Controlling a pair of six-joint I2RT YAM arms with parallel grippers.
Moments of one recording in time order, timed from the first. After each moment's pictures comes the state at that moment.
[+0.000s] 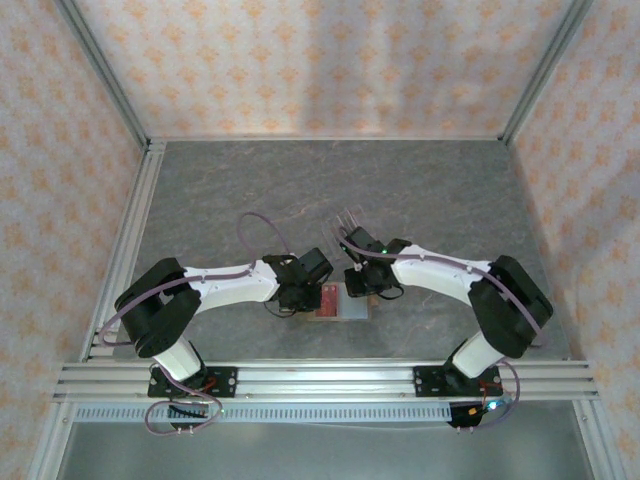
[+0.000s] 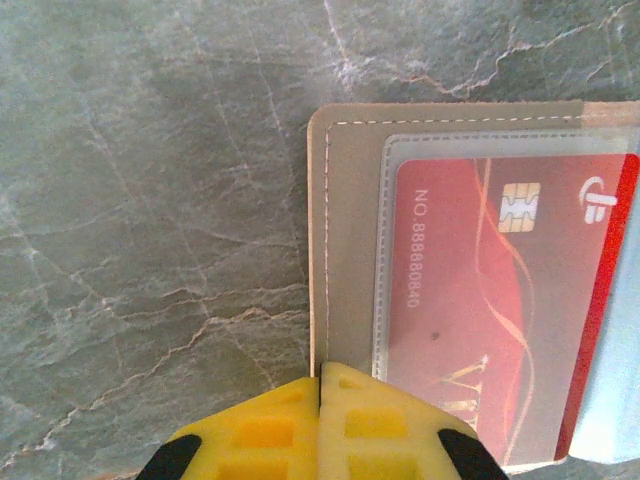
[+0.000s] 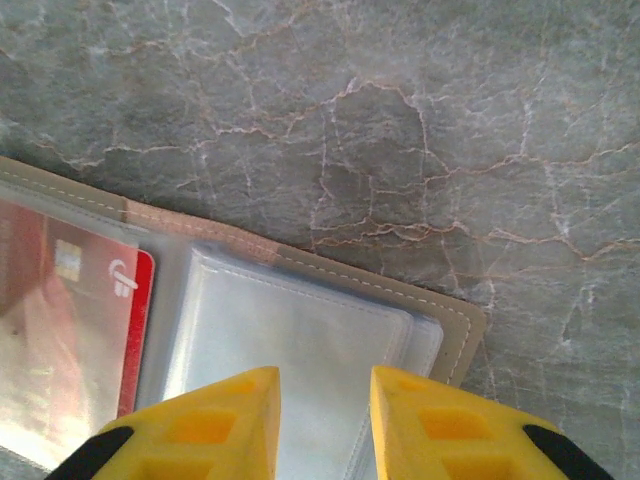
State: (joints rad) left arm -0.87 1.63 0.91 -0.57 0.00 -0.94; right arm 0.76 1.57 0.90 -0.62 -0.03 0.50
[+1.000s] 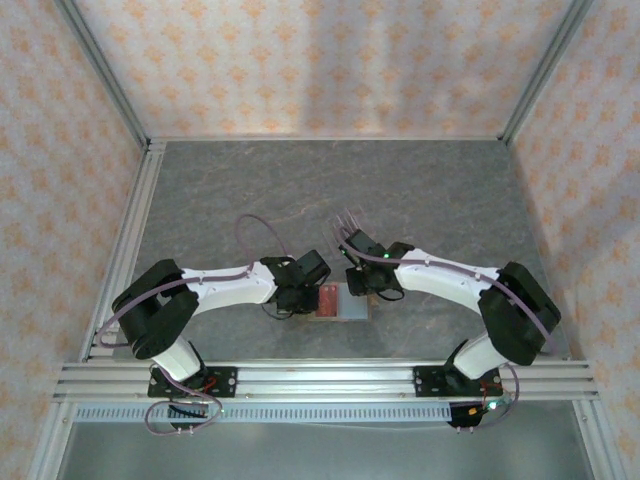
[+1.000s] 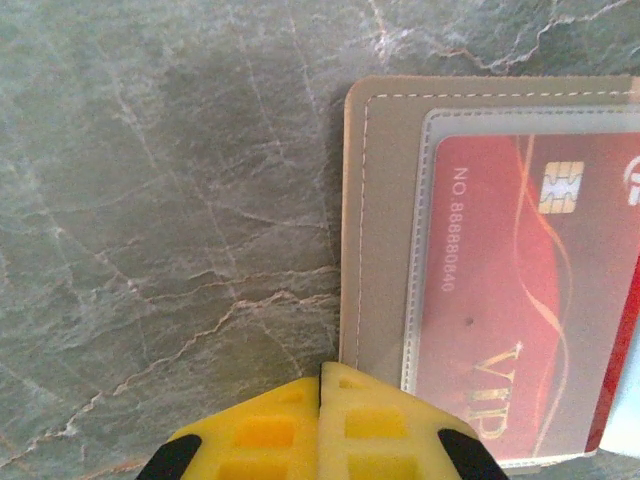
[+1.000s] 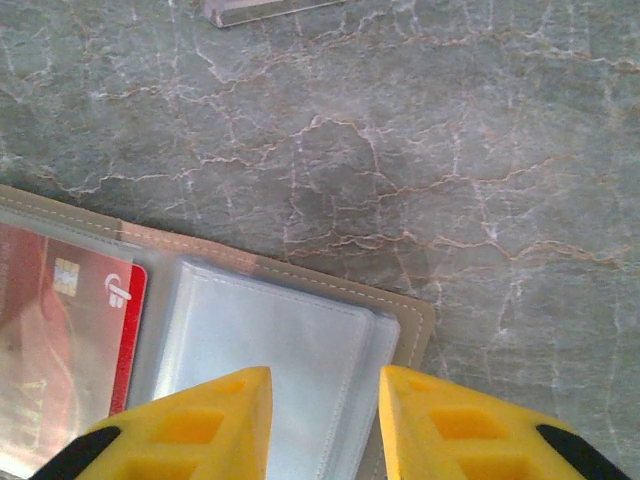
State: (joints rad) left arm -0.87 1.62 0.88 -0.57 0.00 -0.94; right arm 0.80 1.51 0.90 -0.63 0.08 0.53
